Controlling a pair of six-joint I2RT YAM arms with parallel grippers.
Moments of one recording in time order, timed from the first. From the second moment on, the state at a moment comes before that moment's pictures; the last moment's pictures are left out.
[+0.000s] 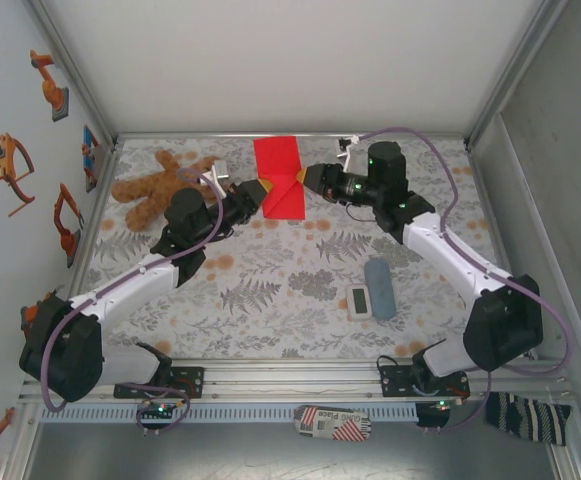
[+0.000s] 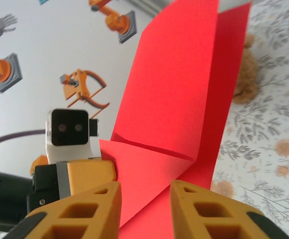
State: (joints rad) left arm -0.57 1.29 0.76 0.53 0.38 -1.18; right arm 0.45 1.44 1.17 -0.02 -0.67 0.84
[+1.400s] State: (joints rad) left arm -0.82 2.22 1.84 -1.12 -0.55 -0.49; right arm 0.39 1.25 1.09 -0.44 0.00 0.59
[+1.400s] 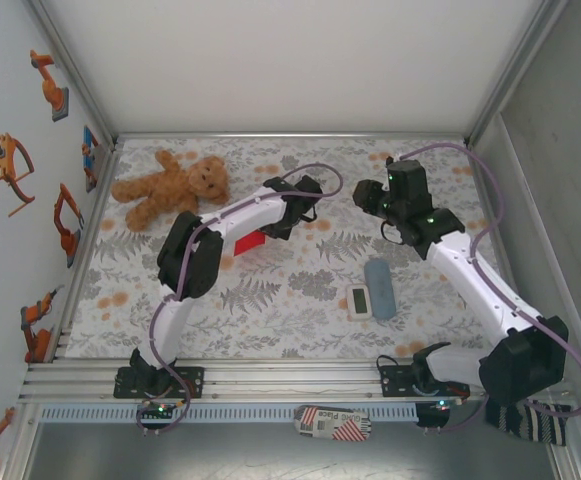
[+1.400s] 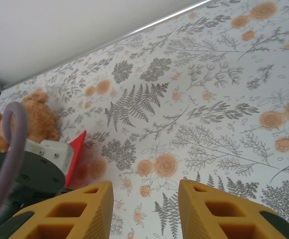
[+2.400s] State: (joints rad) left arm -0.37 1.37 0.95 -0.51 0.01 -0.78; right arm 0.67 1.94 1.33 -0.30 -0.33 0.70
